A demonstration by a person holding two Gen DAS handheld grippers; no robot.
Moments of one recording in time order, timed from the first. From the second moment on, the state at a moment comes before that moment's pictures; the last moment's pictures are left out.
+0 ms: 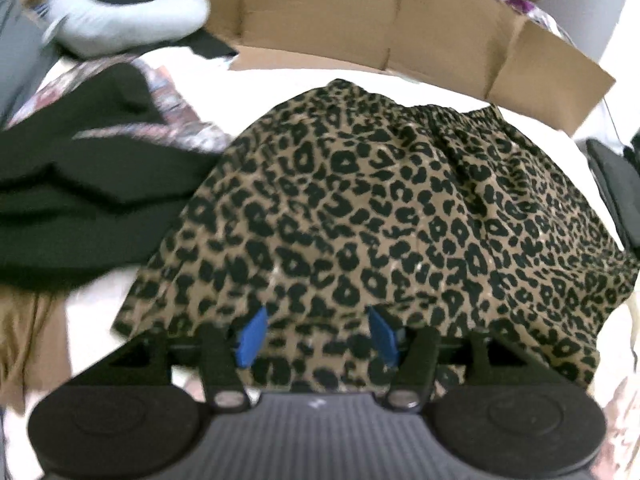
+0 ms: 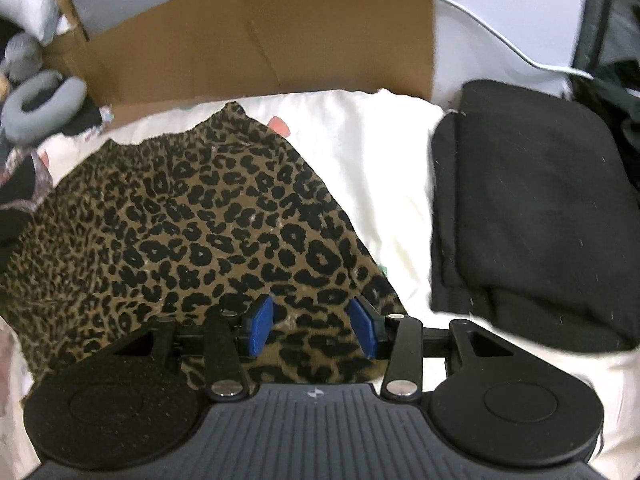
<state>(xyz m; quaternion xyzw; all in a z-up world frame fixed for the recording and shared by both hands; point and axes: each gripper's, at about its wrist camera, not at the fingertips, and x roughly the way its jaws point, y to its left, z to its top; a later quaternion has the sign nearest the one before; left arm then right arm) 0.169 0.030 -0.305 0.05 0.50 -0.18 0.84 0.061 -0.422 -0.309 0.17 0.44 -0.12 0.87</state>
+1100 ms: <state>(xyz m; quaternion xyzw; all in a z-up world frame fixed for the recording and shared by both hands) 0.115 0.088 -0.388 -0.32 0.54 -0.13 0.77 0.009 -0.421 -0.404 0.53 0.35 -0.07 0.77</state>
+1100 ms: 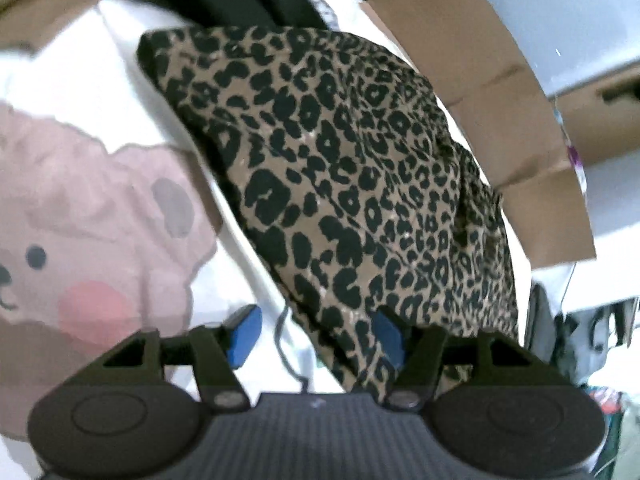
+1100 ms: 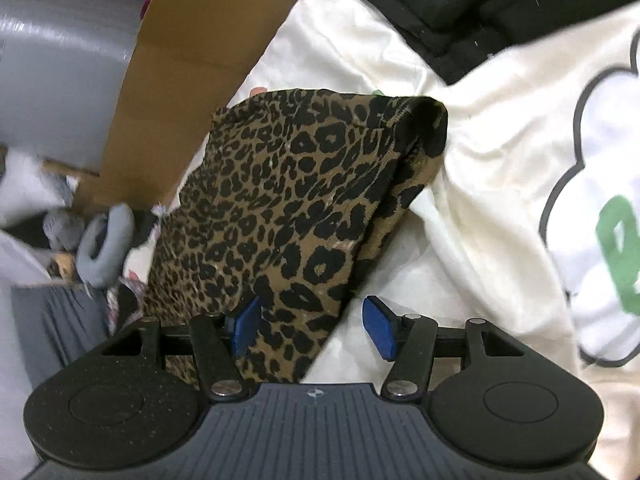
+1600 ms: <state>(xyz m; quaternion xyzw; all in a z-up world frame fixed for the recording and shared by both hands) 0.112 0.084 -0.411 -0.44 0.51 -0.16 0.72 0.028 -0.403 -0.427 0.62 0.33 -0.03 0.71</state>
